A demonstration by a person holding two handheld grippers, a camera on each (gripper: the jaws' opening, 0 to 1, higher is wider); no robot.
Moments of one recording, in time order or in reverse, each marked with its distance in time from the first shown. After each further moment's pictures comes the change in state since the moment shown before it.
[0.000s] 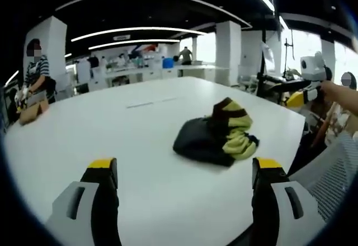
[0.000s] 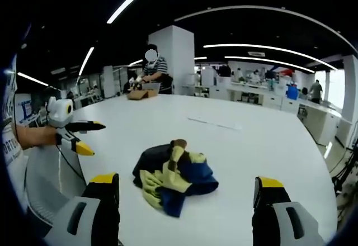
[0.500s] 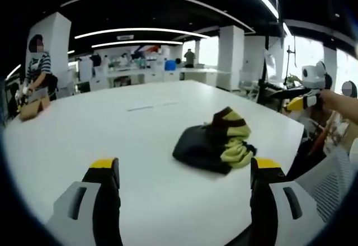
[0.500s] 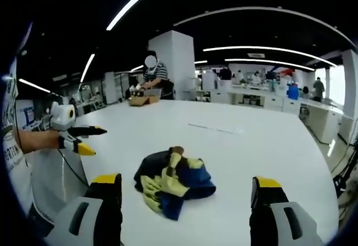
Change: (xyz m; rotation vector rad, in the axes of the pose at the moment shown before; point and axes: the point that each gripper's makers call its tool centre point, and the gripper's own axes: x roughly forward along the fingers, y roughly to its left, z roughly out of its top) left arm -0.004 -0.001 0.019 -0.019 -0.007 0.007; right arm -0.010 -0.010 0.012 0.031 -0.037 0.027
